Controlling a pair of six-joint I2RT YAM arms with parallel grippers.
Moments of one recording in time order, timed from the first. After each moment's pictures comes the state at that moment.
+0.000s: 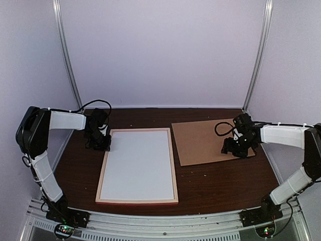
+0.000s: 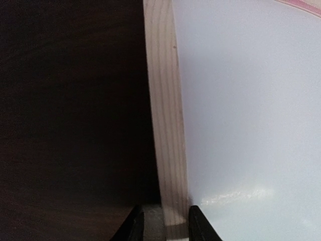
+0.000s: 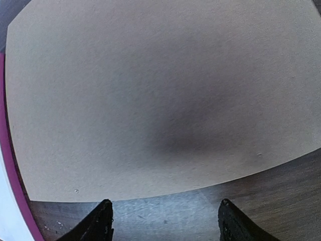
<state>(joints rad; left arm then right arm) -0.33 1.83 1.13 -0.55 -0.03 -0.27 0.32 1.45 0.82 -0.48 -0.03 0.56</state>
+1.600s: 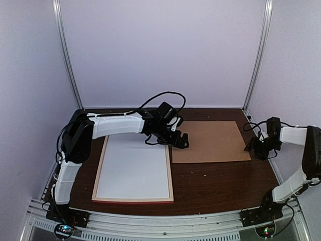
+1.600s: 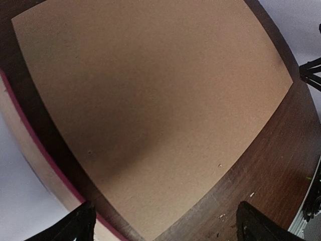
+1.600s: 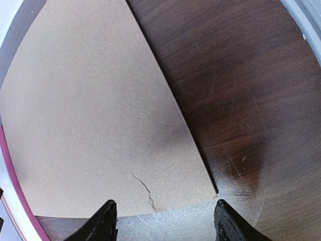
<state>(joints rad) -0.87 2.24 1.84 -0.49 0.19 -0.40 -0.23 1.45 0.76 -0.46 -0.30 0.38</state>
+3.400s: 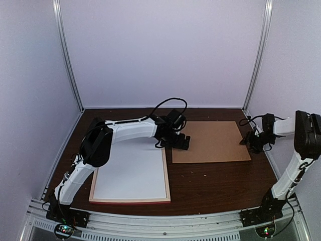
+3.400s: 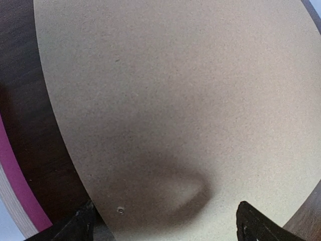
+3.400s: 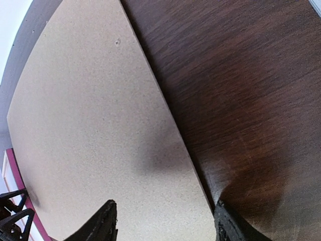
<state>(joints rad) -0.91 2.53 2.16 -0.60 -0.01 -0.52 -0.23 1.71 0.92 -0.33 -0.39 0.40</state>
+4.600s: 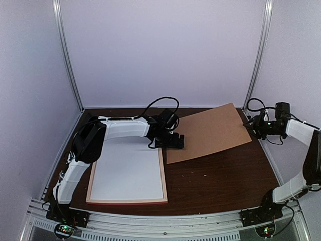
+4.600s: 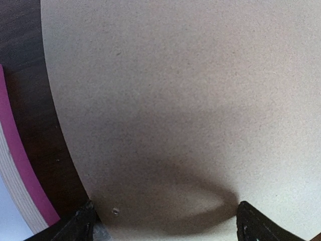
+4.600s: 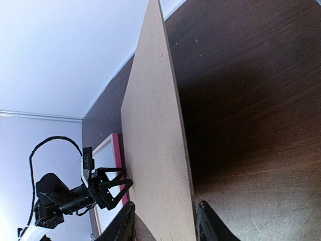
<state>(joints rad) -0.87 2.41 1.95 -0.49 0.03 -0.57 -0.27 1.36 0.90 -0.33 -0.76 0.54</state>
